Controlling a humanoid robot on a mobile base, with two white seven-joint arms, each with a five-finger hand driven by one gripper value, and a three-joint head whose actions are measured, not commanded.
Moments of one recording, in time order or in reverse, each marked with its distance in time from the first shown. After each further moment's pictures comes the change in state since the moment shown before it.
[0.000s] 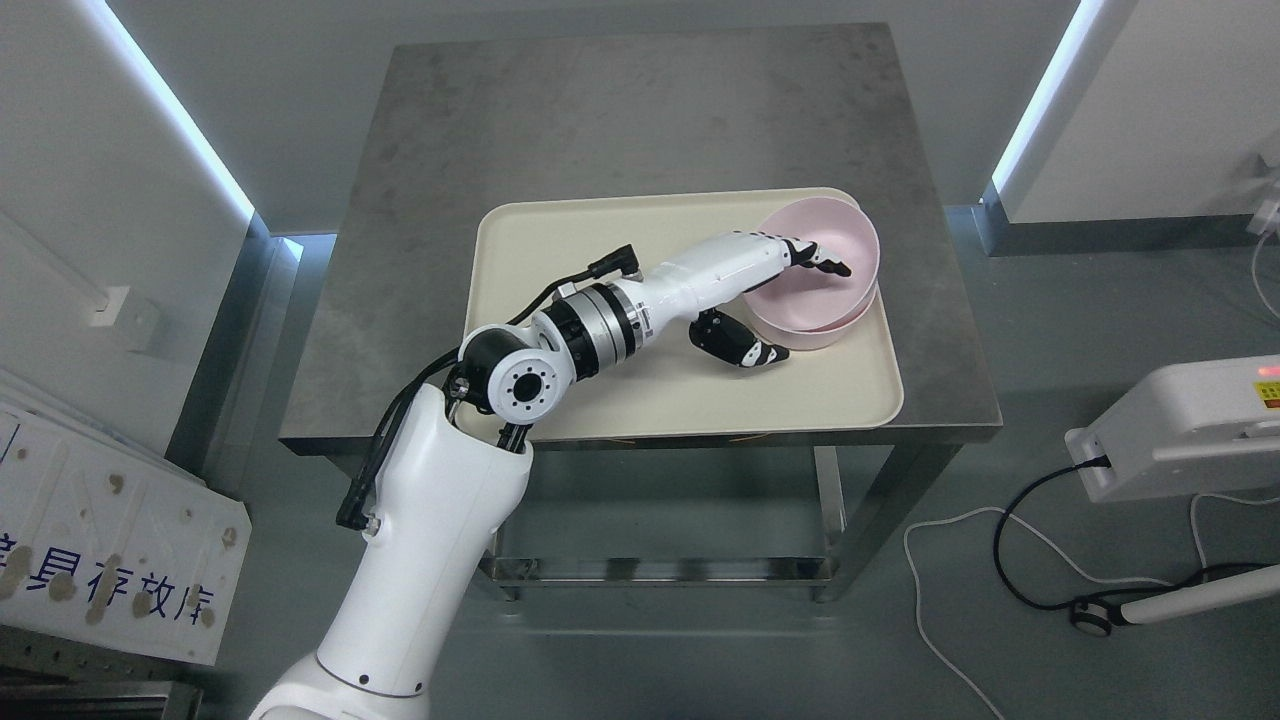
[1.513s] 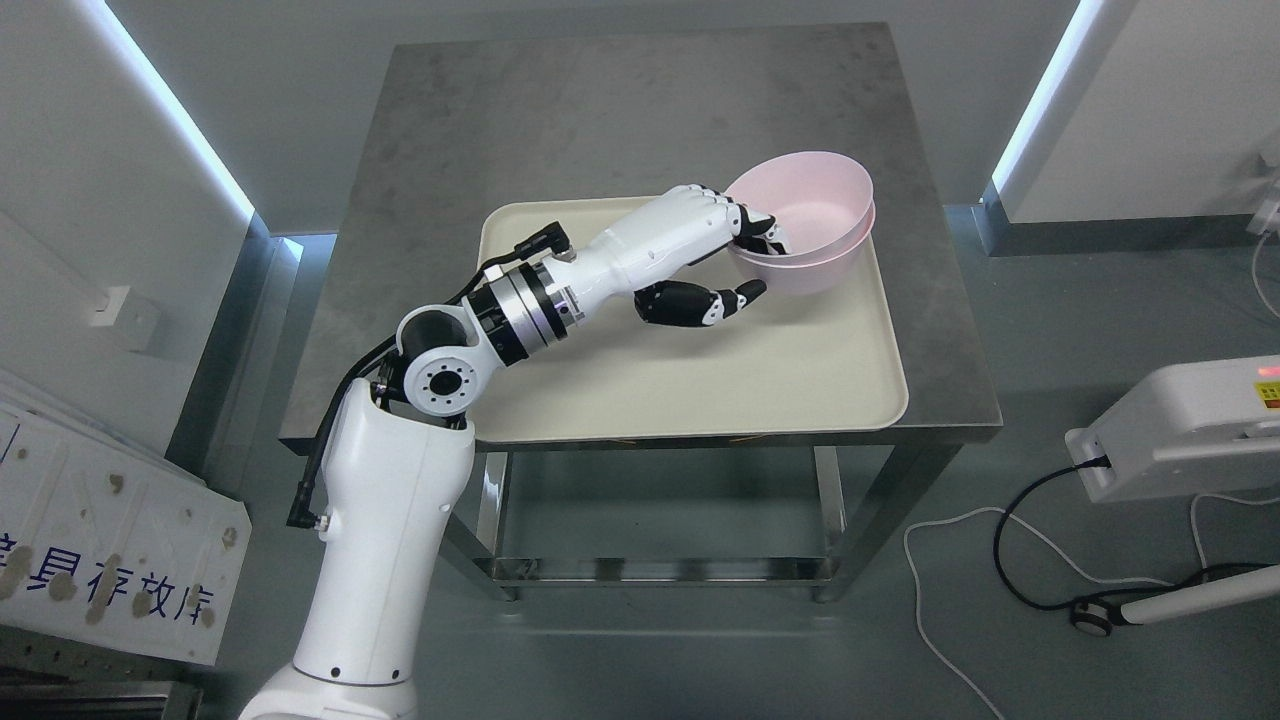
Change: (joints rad) left arm 0.028 0.000 0.229 0.015 0.125 -0.391 -0.017; right arm 0.000 0.000 0.000 0.000 0.000 0.000 0.000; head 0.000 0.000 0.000
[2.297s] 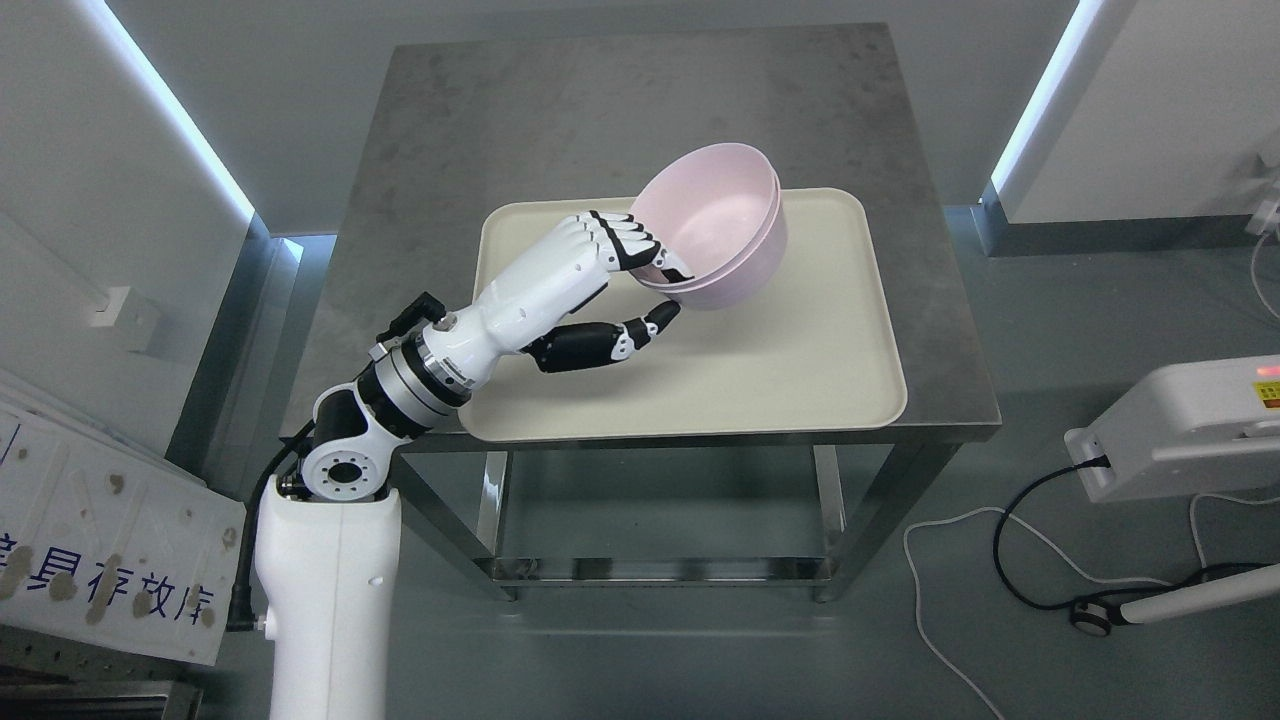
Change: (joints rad) left arm 0.186 0.000 0.218 -0.126 0.168 -0.182 -0.024; right arm 0.000 0.000 0.000 0.000 0.000 0.000 0.000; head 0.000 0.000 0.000
